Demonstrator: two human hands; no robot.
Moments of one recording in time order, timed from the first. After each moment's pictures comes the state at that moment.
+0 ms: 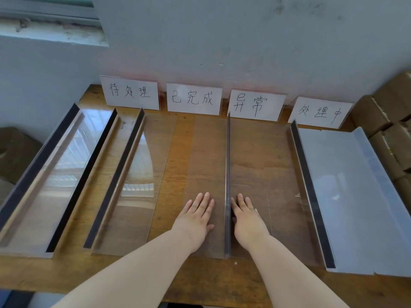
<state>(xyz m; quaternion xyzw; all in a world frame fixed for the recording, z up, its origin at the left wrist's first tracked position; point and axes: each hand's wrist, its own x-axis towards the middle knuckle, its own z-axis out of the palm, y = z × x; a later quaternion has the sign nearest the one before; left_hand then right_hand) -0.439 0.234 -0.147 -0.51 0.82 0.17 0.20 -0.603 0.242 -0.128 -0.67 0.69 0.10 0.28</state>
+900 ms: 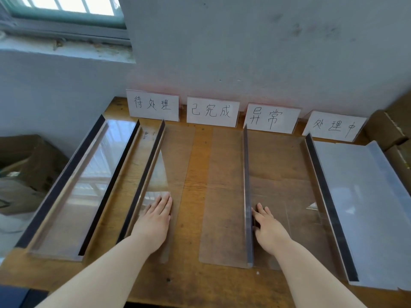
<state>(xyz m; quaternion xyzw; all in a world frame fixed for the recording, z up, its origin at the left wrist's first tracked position) -0.298 0.229 -0.136 -0.66 0.72 0.18 0.10 -0.609 0.232 -0.131 -0.63 0.70 0.07 0.33</state>
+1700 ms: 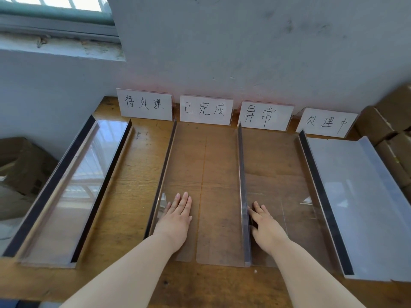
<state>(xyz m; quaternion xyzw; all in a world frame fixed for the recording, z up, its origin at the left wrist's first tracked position) -0.350 0.218 -0.144 -0.61 0.76 0.20 0.13 -0.611 0.237 -0.135 -0.64 0.69 0.04 0.33</state>
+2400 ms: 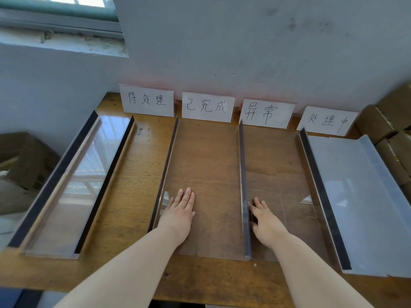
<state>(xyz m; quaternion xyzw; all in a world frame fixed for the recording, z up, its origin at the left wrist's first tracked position) -0.357 0.219 -0.137 -0.60 0.76 0.19 0.15 -0.610 0.237 -0.128 -0.64 0.69 0.06 0.33</state>
